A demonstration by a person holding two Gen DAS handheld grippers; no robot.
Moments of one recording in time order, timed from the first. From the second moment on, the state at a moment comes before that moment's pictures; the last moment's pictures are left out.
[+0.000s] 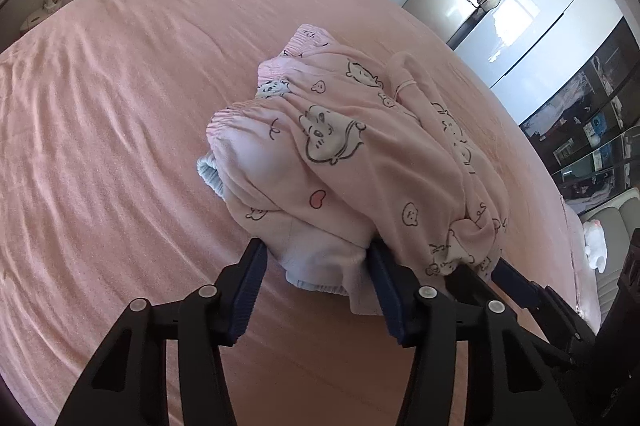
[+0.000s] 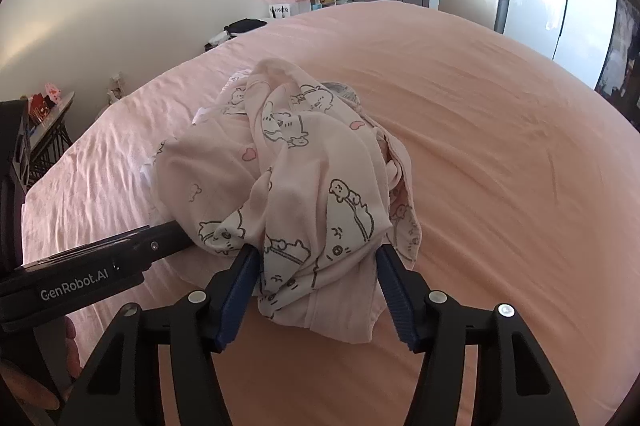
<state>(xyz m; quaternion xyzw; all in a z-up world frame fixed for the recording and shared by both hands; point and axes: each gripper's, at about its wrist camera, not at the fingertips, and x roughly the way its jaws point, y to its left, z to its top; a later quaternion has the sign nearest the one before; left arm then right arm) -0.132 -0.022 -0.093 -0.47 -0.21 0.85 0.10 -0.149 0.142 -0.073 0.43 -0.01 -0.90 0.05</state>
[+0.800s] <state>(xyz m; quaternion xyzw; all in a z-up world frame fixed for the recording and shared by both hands) -0.129 -0.028 -0.054 -0.42 -0.23 0.87 0.12 -0.124 0.132 -0.028 0.37 0.02 -0.93 0.03</state>
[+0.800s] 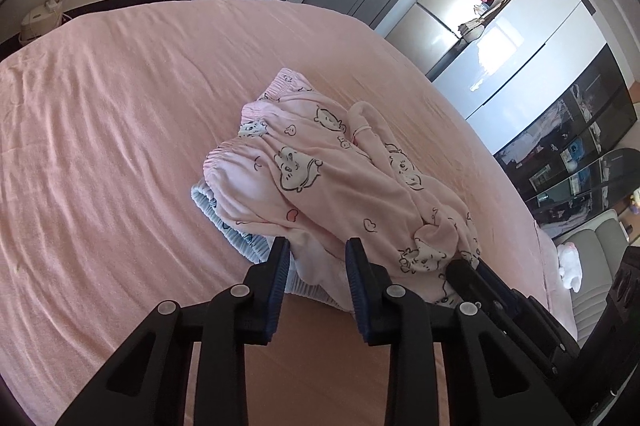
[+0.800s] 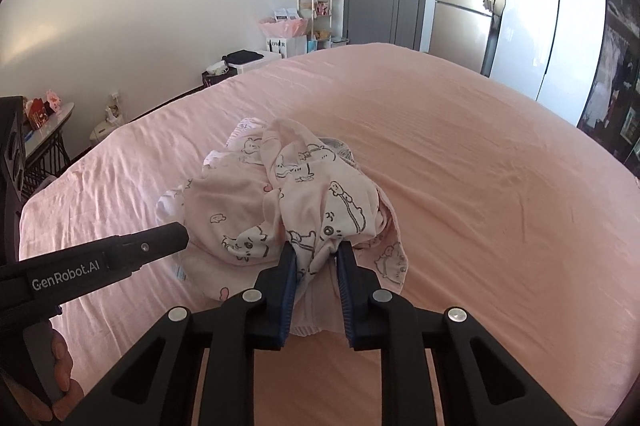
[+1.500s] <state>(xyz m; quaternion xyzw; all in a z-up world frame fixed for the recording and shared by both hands) -0.121 -0.019 -0.061 -0.46 -0.20 0.86 0.10 -0.102 0.166 -0.005 0.38 0.01 -0.93 0.01</state>
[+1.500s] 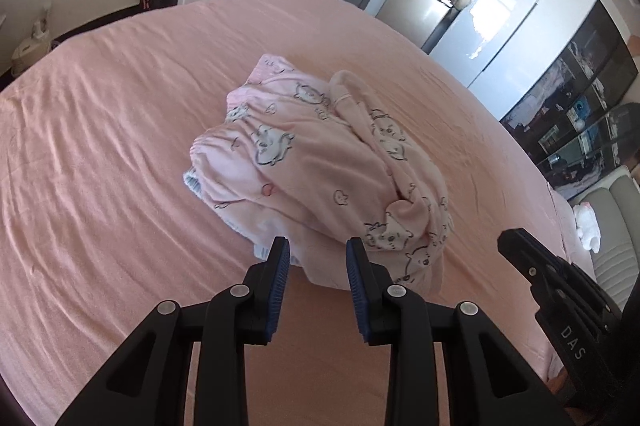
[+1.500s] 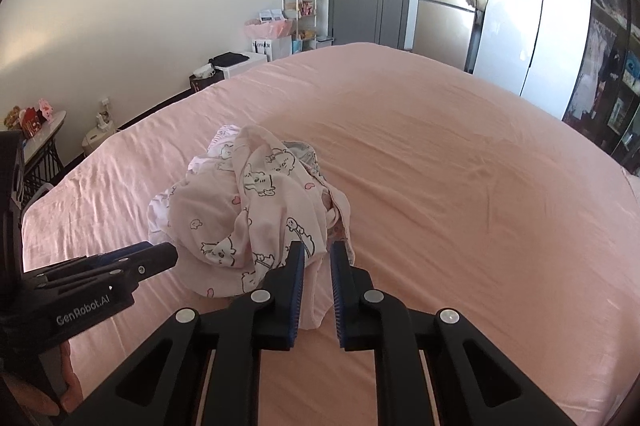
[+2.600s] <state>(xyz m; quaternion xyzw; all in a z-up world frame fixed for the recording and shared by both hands) -0.147 -0.044 -0.106 -0.38 -0.39 0.83 0.15 -0.162 0.154 -0.064 0.40 -0.06 -0.92 0.04</state>
